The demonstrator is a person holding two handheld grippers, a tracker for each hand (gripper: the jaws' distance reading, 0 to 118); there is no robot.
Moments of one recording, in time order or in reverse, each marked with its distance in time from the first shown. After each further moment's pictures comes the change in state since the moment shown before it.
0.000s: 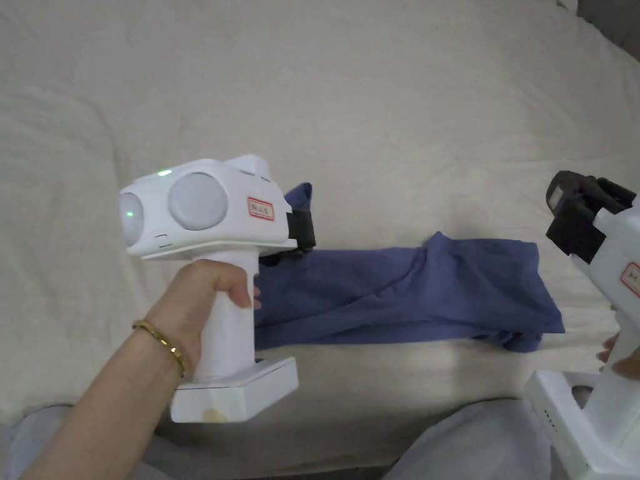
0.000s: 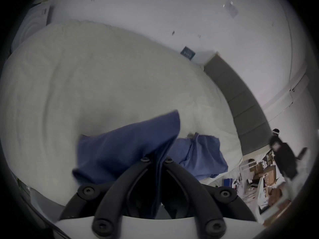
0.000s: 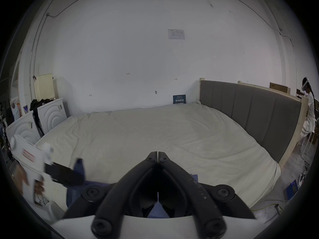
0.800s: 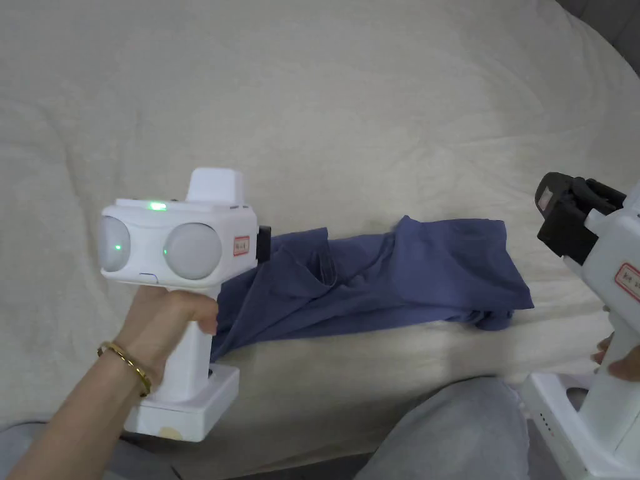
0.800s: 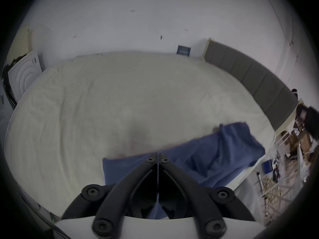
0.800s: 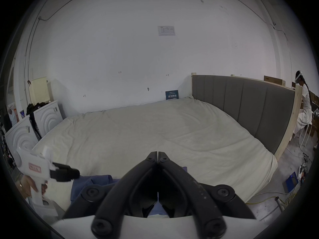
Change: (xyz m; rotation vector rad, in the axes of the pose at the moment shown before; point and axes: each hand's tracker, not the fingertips) left arm -0.003 -0.028 -0.005 0.104 0.218 -0.326; right arm 0.023 -0.012 0.007 -0.031 -0.026 -0.045
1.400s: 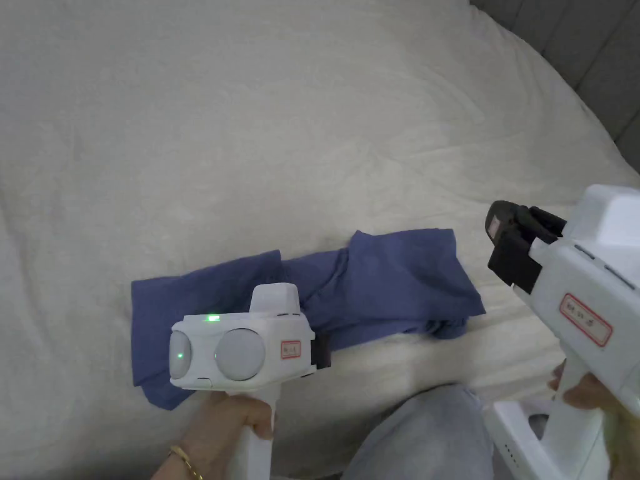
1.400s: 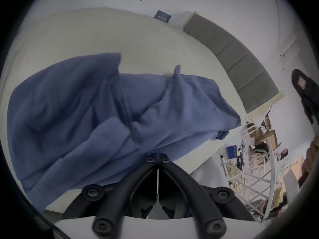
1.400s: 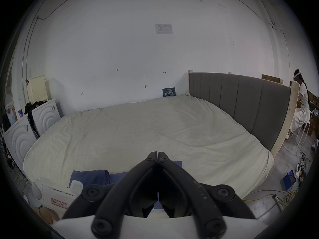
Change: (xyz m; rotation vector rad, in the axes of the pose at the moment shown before) left arm 0.085 -0.064 -0.042 -0.204 -0.365 0.100; right arm 0.009 -0.009 0.010 -0.021 -0.024 0.001
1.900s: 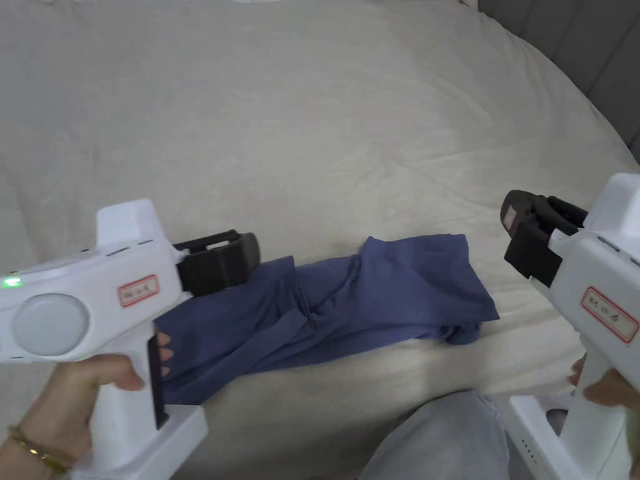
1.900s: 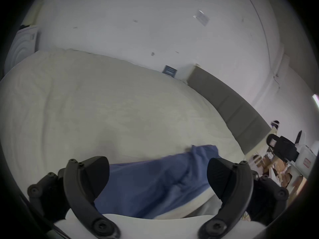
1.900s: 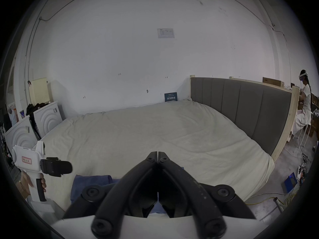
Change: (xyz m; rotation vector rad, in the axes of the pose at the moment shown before) left arm -0.094 0.052 0.129 0.420 0.087 0.037; right arm -0.005 0.012 0.005 0.045 0.015 0.006
